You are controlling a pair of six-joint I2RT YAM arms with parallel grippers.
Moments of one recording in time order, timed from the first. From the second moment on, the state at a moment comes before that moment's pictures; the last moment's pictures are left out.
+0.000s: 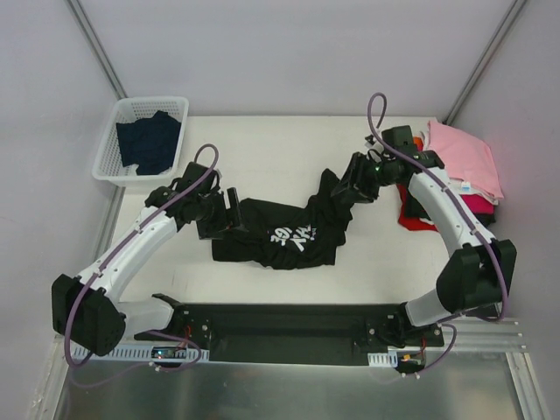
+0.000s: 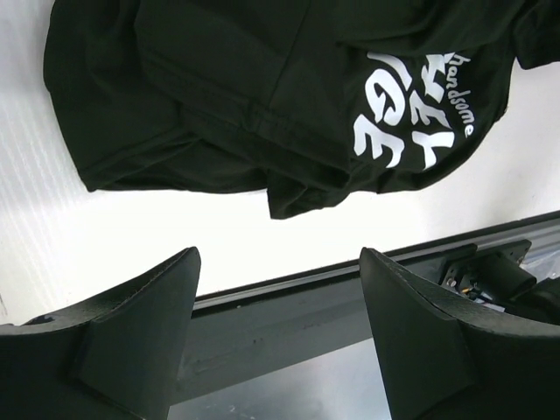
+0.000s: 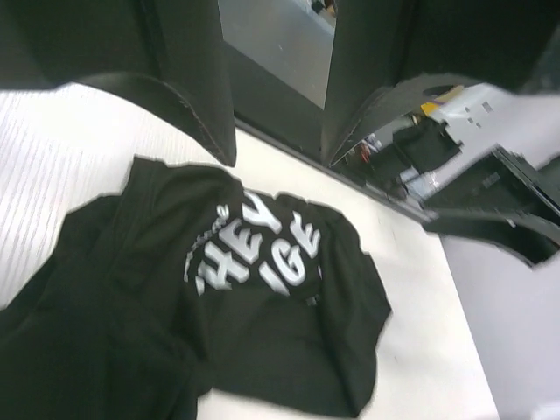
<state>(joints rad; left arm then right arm) -0.42 1.19 1.02 -0.88 0.23 -0.67 0.23 1.54 1.39 -0.87 -0.55 0.53</state>
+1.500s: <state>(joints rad) -0.47 1.29 0.88 -0.68 0.44 -0.71 0.20 1.54 1.02 -0.69 -0.52 0.51</state>
